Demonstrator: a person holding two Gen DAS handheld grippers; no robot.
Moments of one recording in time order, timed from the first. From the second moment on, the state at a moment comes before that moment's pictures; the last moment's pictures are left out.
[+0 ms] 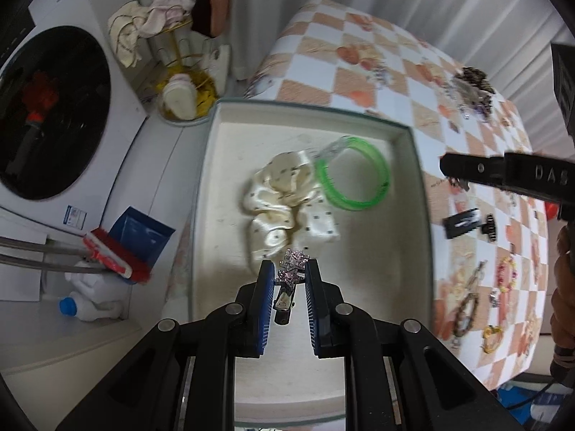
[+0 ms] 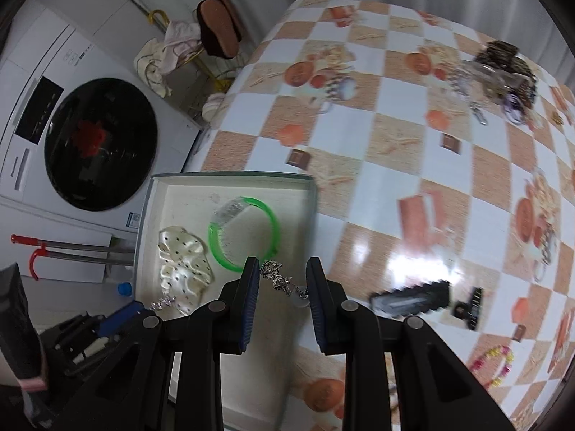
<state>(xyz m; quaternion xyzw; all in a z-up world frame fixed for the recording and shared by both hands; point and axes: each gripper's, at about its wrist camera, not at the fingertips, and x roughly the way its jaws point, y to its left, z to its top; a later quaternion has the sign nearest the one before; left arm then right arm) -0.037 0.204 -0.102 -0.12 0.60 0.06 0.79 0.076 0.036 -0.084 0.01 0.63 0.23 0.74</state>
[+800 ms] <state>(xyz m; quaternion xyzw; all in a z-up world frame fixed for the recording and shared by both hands) -0.022 0.202 -0.151 -0.08 0.62 0.10 0.77 0.094 0.108 -0.153 -0.05 0.65 0.23 0.72</state>
